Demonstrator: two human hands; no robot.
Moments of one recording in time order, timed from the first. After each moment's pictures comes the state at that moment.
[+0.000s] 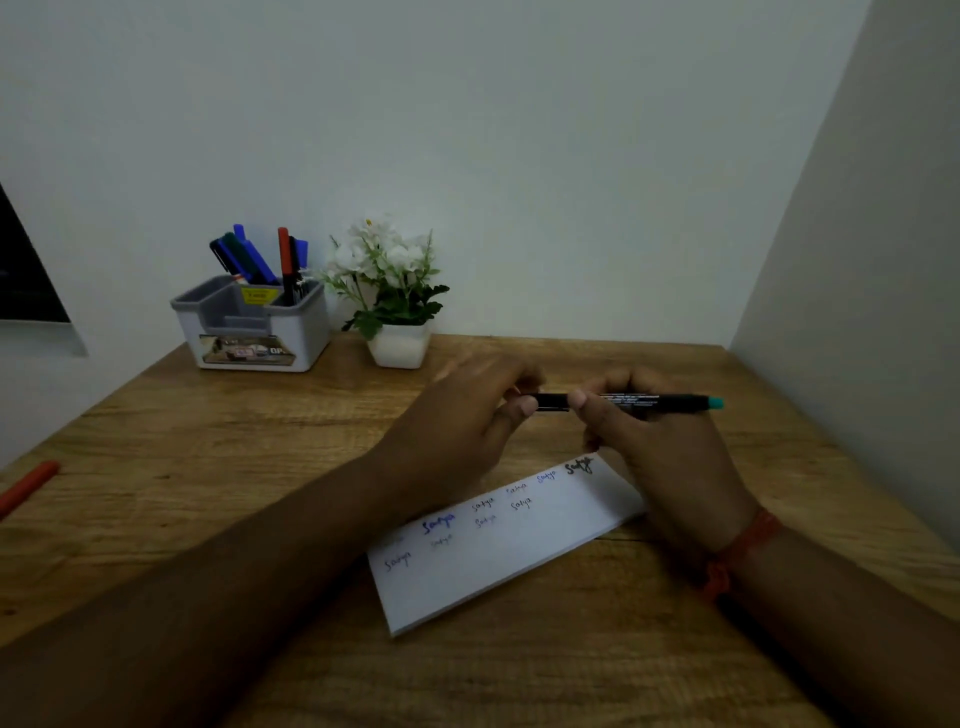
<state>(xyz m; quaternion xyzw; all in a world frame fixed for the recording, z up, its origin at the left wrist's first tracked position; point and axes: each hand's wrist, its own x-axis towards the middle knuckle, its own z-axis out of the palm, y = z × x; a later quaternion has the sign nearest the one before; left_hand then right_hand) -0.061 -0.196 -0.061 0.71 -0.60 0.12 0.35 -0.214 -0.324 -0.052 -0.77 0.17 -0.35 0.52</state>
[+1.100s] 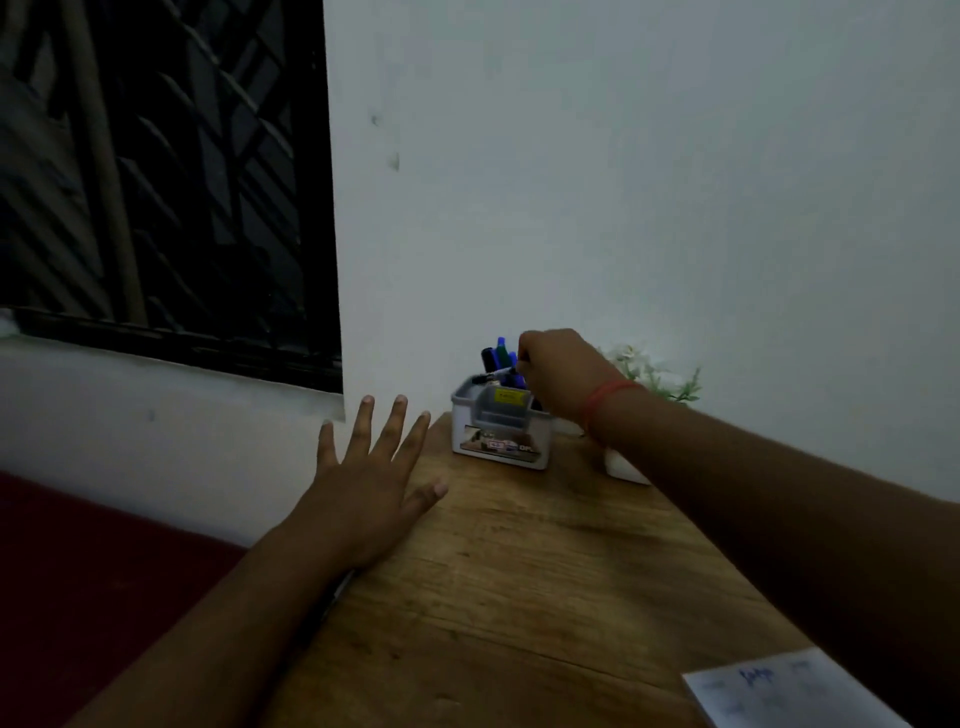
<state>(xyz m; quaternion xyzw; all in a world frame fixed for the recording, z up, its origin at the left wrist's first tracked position) 0.097 0.064 -0.061 0.95 -0.28 0.14 0.02 0.074 -0.166 0.054 -0.97 0.02 -0.23 0.03</state>
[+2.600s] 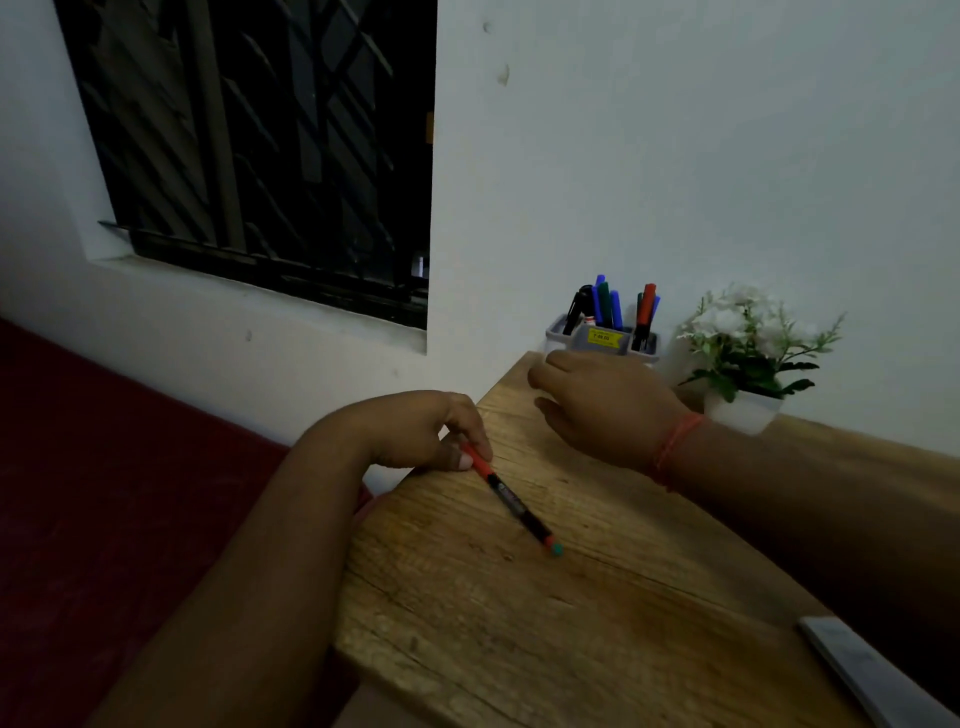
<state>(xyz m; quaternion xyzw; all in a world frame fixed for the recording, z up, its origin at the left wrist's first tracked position) 0.106 0.132 -0.050 0.87 -0.41 -0.11 0.24 0.036 -0.097 -0.018 -0.93 -0.22 -0.25 -0.17</state>
